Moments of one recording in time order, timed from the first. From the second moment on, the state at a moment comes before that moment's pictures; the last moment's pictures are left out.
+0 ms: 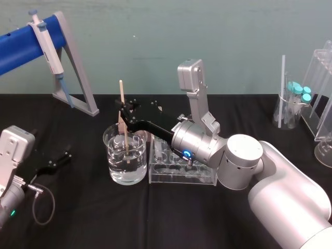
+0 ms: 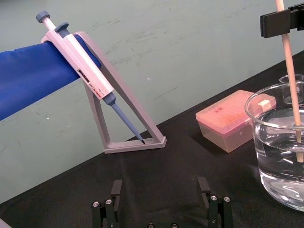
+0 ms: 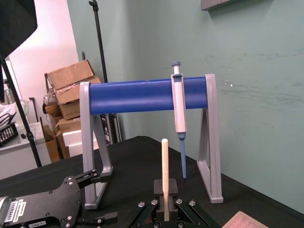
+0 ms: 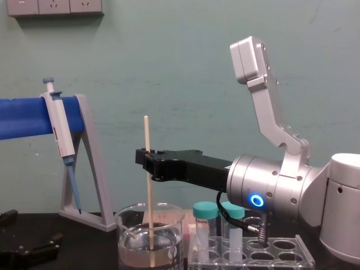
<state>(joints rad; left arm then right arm) -0.20 0.60 0.45 -1.41 -0.25 -0.12 0.03 0.59 0.11 -0.53 -1.09 0.42 -0.06 0.53</state>
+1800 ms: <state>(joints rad) -0.20 0.60 0.45 -1.41 -0.25 -0.12 0.03 0.59 0.11 -0.53 -1.08 0.42 -0.06 0.53</state>
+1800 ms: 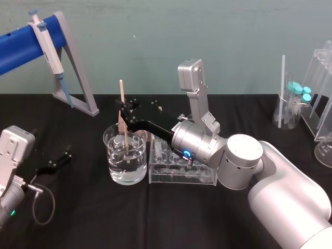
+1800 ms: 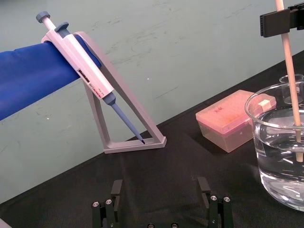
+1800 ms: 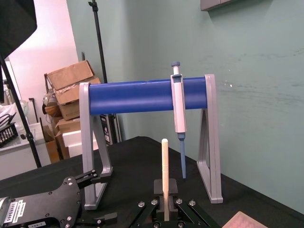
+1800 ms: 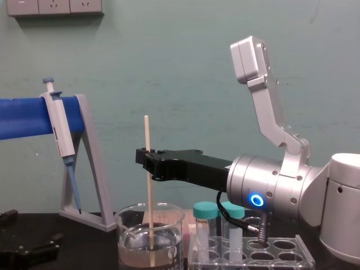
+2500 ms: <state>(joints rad) -0.20 0.60 0.45 -1.41 -0.25 -0.12 0.03 0.59 0.11 -0.53 -1.08 0.42 -0.06 0.53</state>
